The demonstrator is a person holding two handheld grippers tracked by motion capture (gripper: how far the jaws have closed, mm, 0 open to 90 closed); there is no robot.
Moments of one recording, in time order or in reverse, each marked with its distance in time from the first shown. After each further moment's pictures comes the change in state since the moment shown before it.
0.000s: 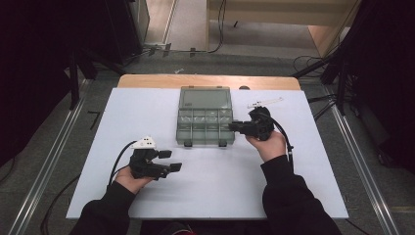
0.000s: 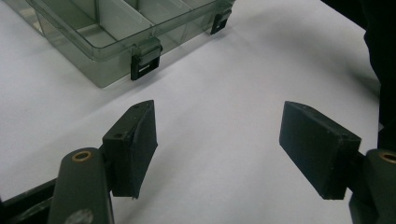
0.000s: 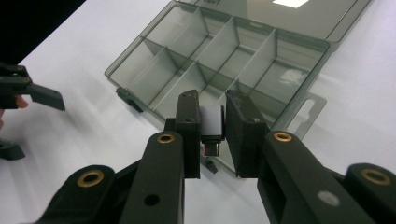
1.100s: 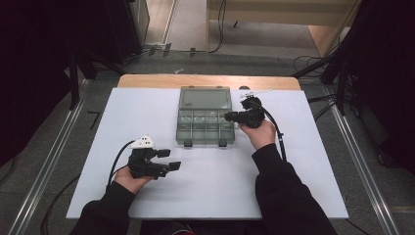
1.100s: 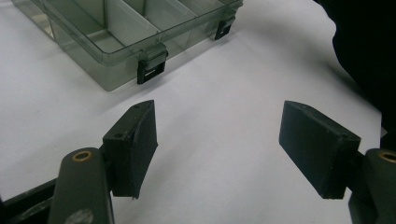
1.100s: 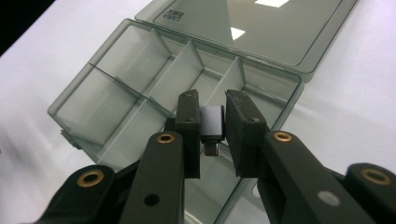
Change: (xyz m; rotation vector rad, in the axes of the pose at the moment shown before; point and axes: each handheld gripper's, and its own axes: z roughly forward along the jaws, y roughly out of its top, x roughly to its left) left arm 0.001 0.000 -0.003 -0.024 0.013 -0.014; right arm -0.026 0.026 0.042 0.013 -0.060 0.044
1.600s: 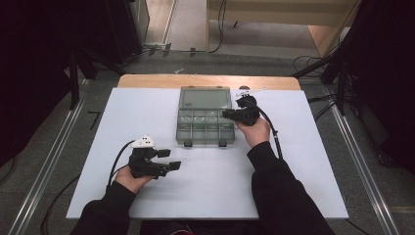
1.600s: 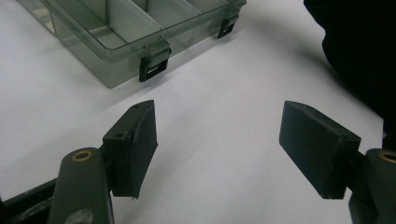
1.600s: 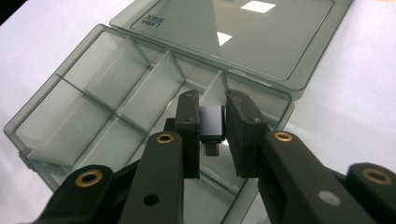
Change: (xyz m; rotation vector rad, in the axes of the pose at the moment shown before) left arm 0.003 0.000 0.002 0.006 -0.005 -0.014; right arm -0.005 0.005 0.021 -0.019 -0.058 -0.005
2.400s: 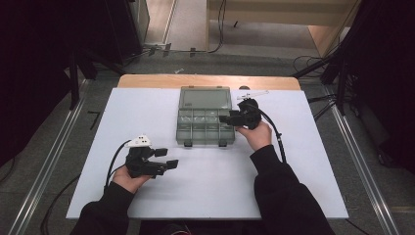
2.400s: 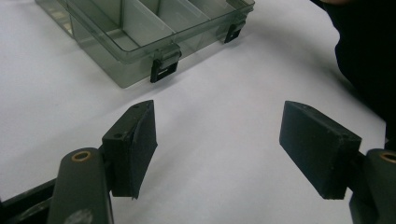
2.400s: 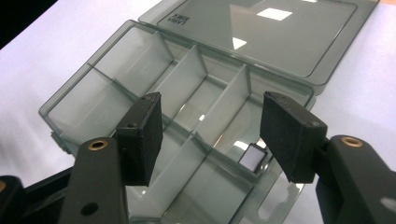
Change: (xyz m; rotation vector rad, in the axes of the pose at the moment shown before) left arm 0.002 0.000 -0.007 -0.022 0.023 -0.022; right arm 0.006 -0.010 -0.011 -0.023 0.068 -0.045
